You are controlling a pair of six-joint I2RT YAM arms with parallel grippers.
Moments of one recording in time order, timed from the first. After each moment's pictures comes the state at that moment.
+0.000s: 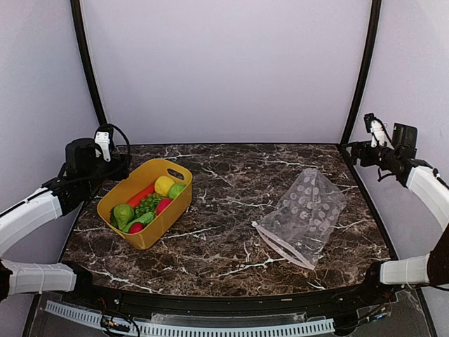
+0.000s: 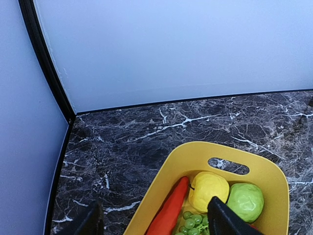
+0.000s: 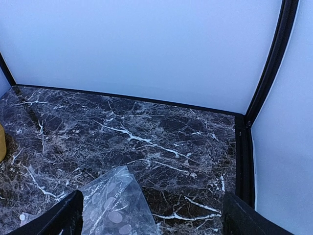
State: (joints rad) left arm -0.32 1.00 0.72 -0.05 -0.26 -0.05; right arm -0.16 1.12 0.90 -0.18 -0.45 -0.13
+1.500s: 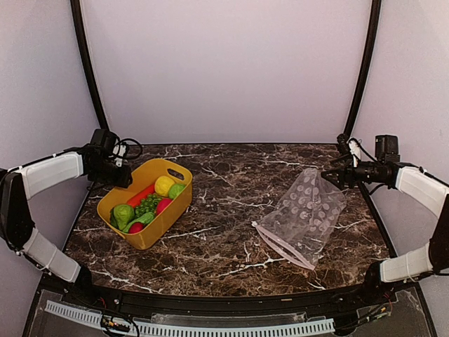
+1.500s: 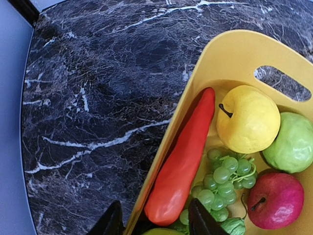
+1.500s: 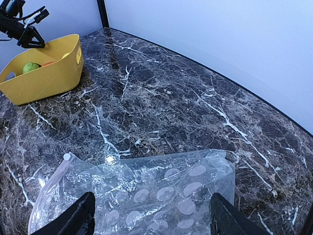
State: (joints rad) left arm -0.17 1.44 1.03 -0.54 -0.05 -0.04; right arm -0.08 1.23 0.83 -0.28 -0.85 -0.49
